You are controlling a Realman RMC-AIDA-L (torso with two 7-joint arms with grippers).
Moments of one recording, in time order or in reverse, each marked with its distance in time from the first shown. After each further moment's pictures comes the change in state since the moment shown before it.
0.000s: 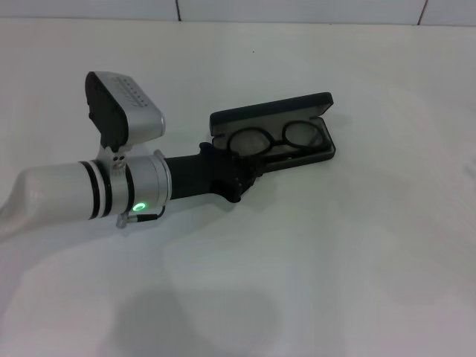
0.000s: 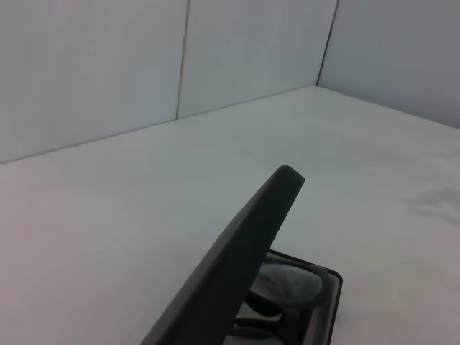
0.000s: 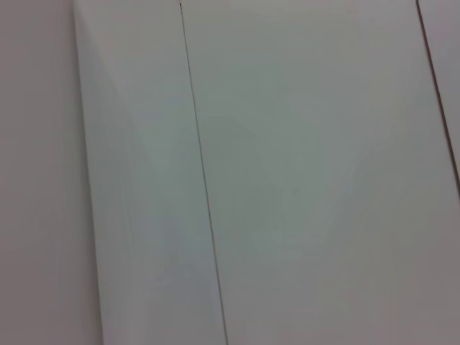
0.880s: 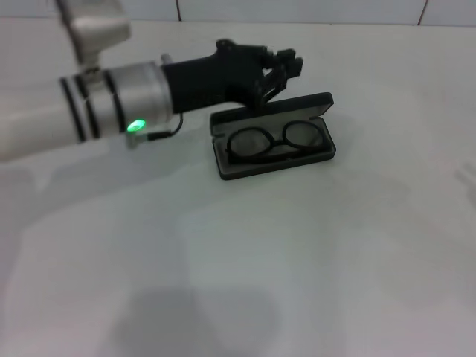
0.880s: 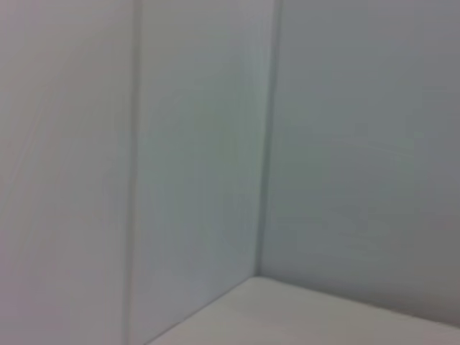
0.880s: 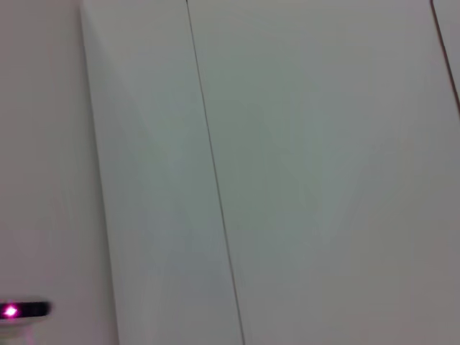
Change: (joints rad) left arm -0.015 0.004 -0.190 0.237 0.014 0.218 -0.049; right arm 0.012 -0.002 -0.012 0.085 -0.026 -0.008 -0.056
